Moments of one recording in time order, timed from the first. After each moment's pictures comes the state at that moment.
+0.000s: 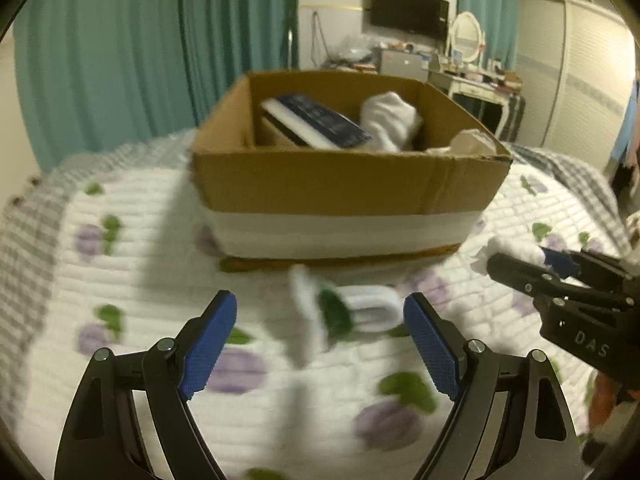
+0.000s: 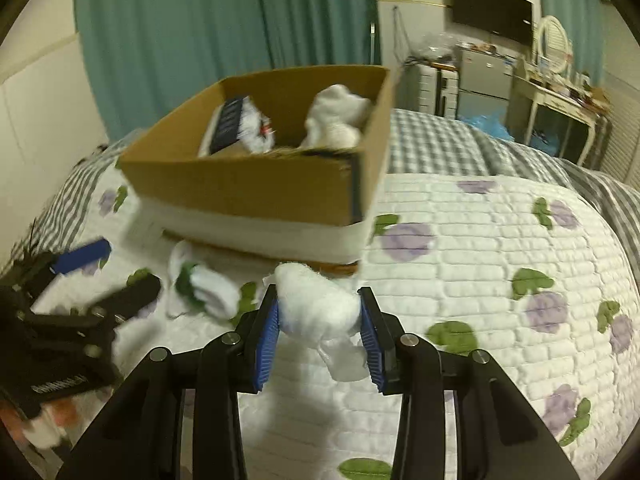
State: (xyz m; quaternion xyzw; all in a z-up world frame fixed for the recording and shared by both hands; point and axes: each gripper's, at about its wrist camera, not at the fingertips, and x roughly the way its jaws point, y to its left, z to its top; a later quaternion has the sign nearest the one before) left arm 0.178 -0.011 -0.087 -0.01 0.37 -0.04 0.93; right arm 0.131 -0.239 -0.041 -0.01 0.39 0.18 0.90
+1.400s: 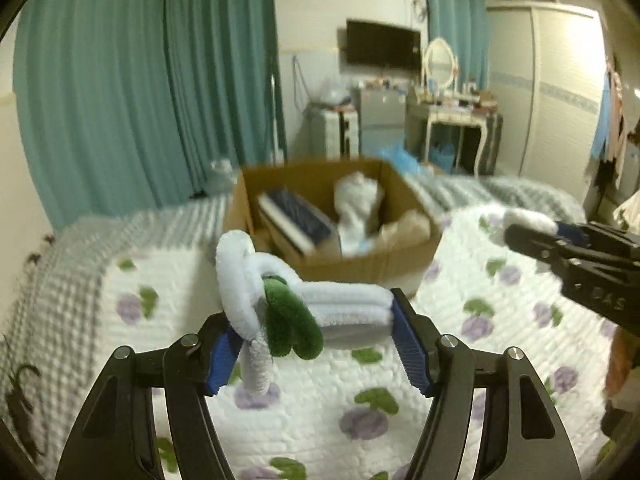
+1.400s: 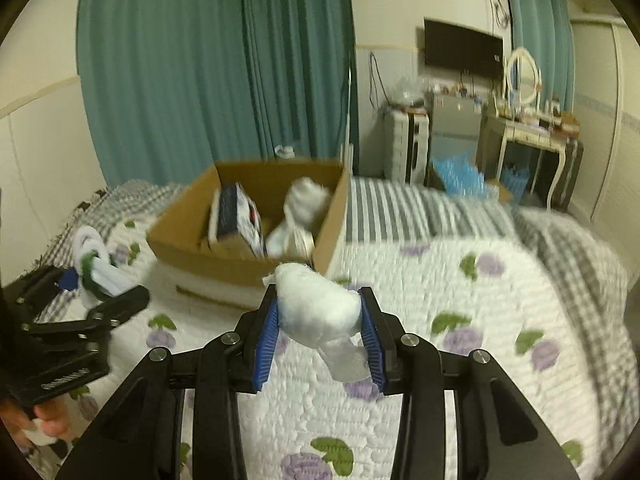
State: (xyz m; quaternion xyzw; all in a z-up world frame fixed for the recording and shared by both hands) left arm 0.130 -0.020 0.005 0.03 0.29 -0.06 0.96; right arm 0.084 -0.271 0.059 -0.01 0.30 0.15 0.94
